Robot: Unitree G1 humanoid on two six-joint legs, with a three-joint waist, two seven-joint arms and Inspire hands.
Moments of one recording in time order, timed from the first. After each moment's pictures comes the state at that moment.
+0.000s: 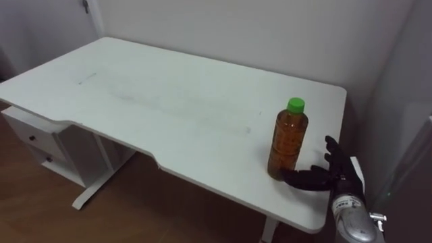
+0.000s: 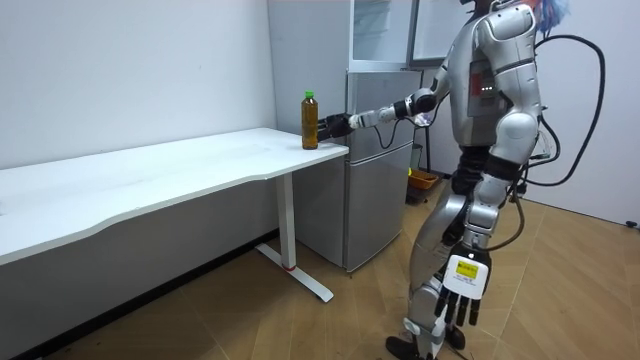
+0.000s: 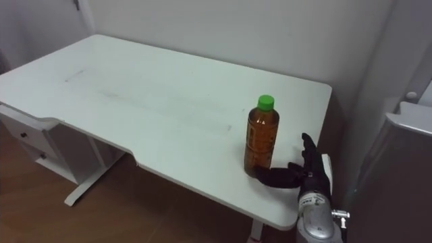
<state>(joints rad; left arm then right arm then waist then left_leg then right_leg) 0.18 0.18 -0.21 0.99 0.07 0.15 0.11 -0.63 -0.31 0.15 0.77 0.33 -0.04 -0.35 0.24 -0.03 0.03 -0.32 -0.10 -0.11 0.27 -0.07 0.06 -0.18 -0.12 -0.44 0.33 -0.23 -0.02</state>
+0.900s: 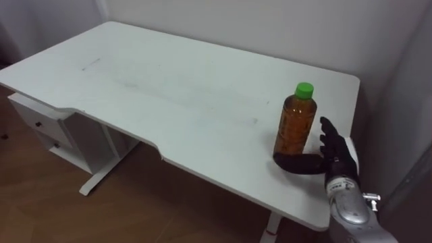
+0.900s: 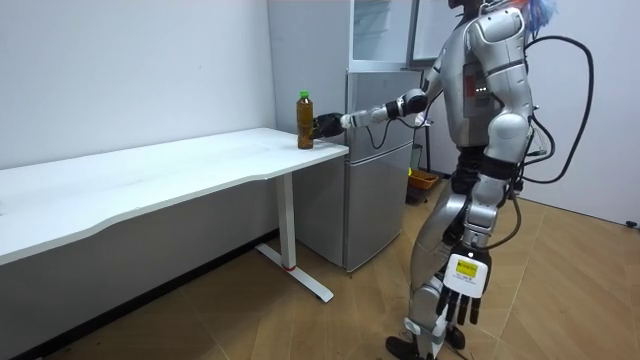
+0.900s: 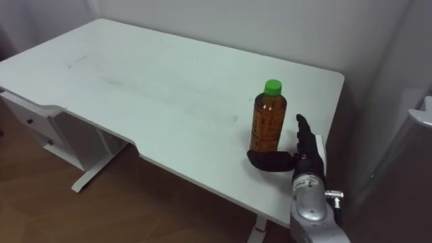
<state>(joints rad) 0.13 0.18 -0.28 1.06 0.07 0.10 0.13 -0.69 -0.30 0.22 0.72 0.30 -0.04 -0.35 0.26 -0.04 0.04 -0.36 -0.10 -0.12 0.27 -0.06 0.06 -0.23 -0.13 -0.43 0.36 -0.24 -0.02</state>
